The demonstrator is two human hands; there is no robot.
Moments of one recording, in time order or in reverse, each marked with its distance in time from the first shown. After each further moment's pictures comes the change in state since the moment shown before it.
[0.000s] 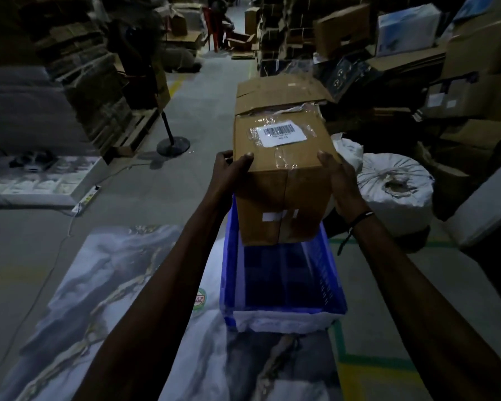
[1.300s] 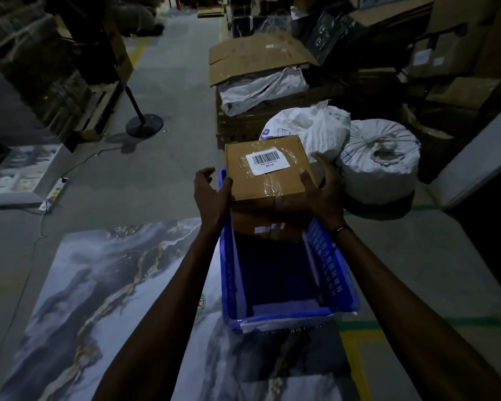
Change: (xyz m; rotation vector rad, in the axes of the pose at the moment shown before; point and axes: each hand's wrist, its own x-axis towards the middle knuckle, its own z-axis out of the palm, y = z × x) left_hand 0.048 -0.123 -0.020 0.283 0.295 0.074; right_hand 0.012 0.095 0.032 -0.397 0.177 -0.214
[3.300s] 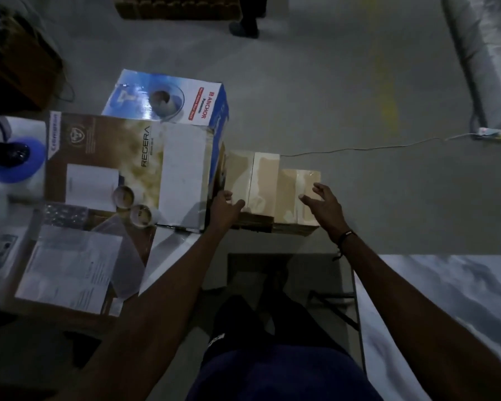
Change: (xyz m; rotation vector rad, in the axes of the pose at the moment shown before) left_hand -0.498 -0.357 -0.809 -0.087 1.164 -1.023; right_hand -0.782 -0.259 0.596 -0.120 -1.914 -0.124
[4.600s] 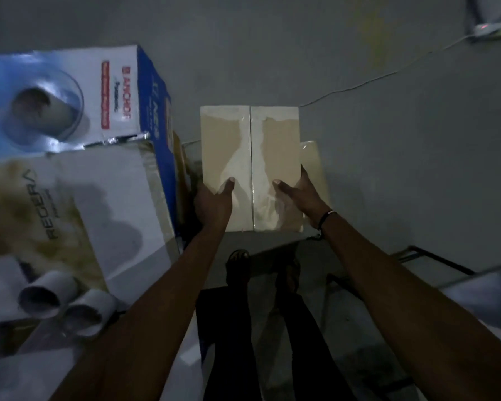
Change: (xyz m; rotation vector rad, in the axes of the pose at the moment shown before) left_hand 0.233 -0.019 0.081 -0.069 0.050 -0.114; right_hand 0.234 0.106 0.118 0.227 -0.011 0.140
